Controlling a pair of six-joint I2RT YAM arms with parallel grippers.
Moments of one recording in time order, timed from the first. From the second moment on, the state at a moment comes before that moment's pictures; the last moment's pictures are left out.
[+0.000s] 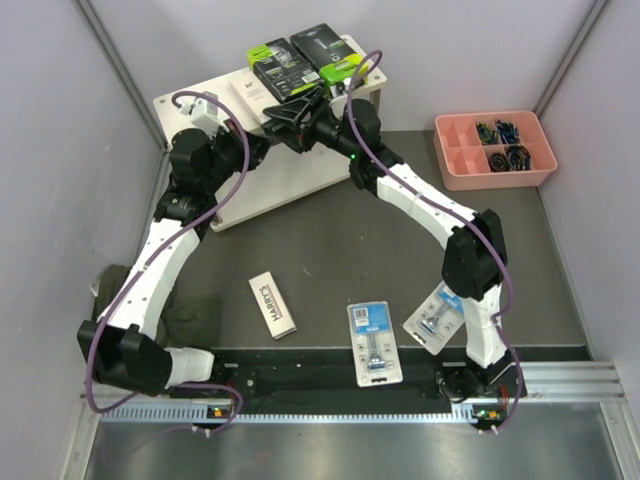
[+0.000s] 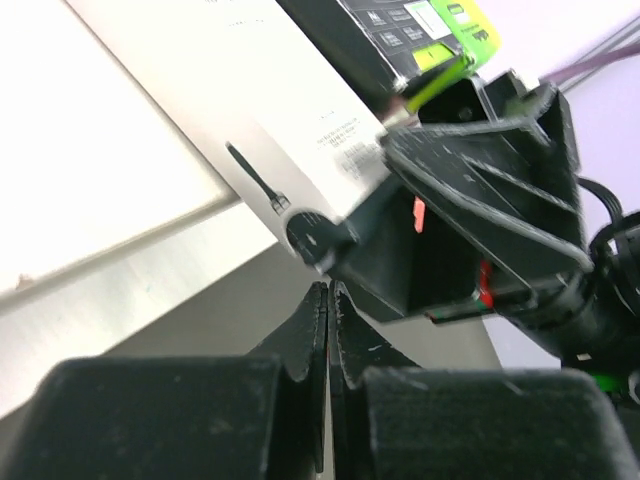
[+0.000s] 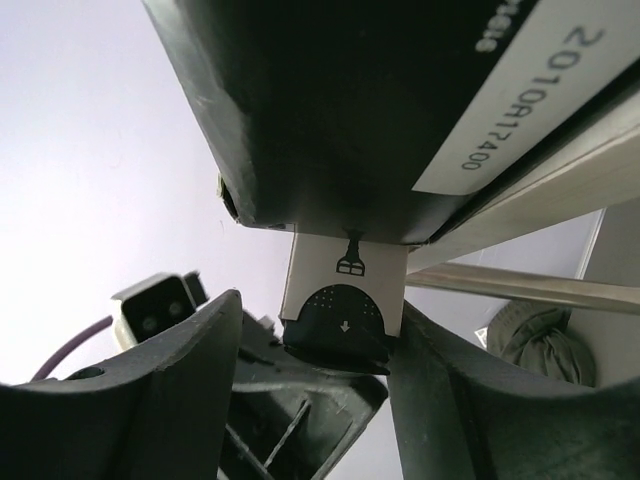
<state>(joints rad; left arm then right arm) -0.23 1.29 1.28 -0.06 0.23 -0.63 0.65 2.06 1.93 0.27 -0.35 1.48</state>
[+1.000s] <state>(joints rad) -0.15 1.40 1.36 0.00 0.35 -0.71 0.64 2.07 1.89 0.34 -0.37 1.51</state>
